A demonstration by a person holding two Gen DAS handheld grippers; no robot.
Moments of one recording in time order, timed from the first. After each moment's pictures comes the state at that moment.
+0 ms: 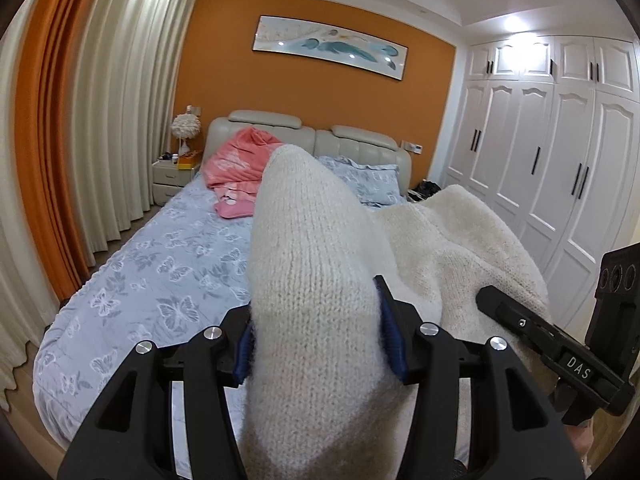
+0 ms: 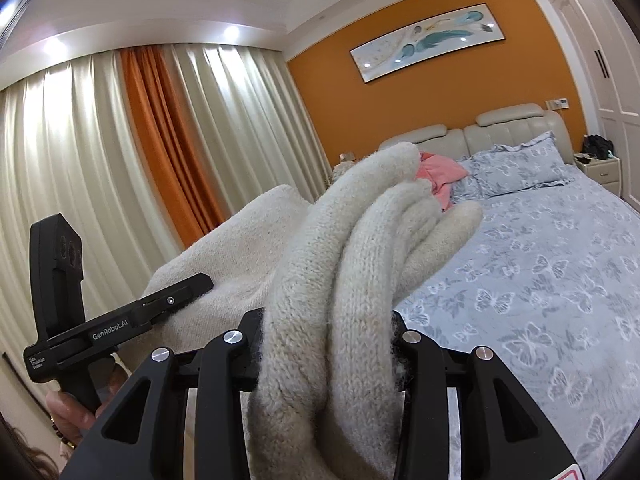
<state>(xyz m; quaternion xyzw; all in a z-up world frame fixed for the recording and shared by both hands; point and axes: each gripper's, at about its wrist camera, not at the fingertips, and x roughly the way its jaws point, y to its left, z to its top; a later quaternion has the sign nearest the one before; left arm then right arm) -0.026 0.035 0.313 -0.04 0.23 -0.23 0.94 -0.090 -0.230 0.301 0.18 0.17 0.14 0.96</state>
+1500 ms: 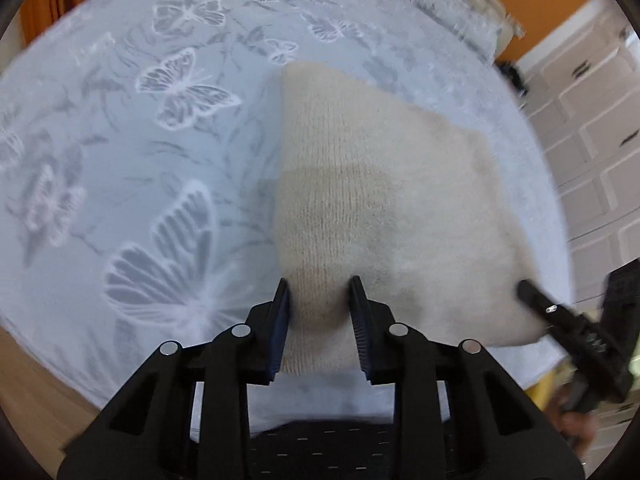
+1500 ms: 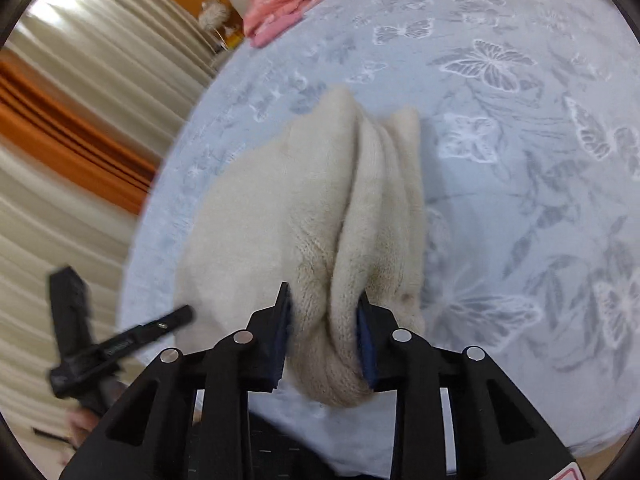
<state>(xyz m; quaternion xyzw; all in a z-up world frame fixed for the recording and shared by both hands) 0.103 0.044 -0.065 -0.10 0.58 -0.16 0.80 0.023 -0.279 -0.042 0.27 0.50 0.03 0.82</state>
